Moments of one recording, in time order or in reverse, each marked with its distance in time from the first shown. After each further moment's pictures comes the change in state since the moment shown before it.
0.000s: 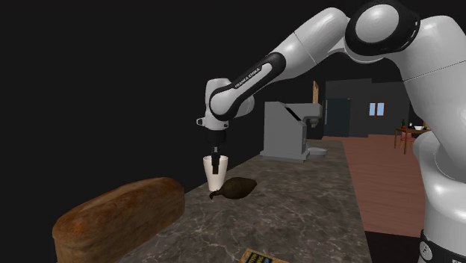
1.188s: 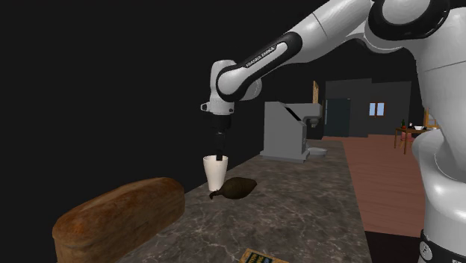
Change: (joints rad) arm 0.025 -0.144 0.000 -0.058 -0.016 -0.081 0.040
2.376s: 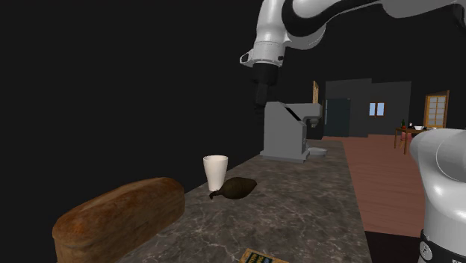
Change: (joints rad) arm 0.056 -0.651 0.103 -0.376 0.006 -0.220 0.286
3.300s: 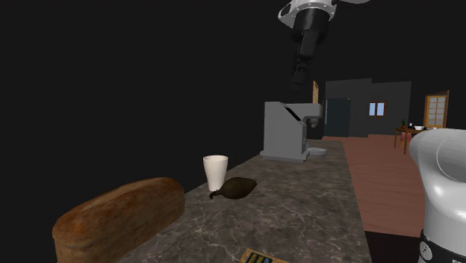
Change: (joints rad) arm 0.027 -0.336 0.123 -0.039 0.097 -0.240 0.218
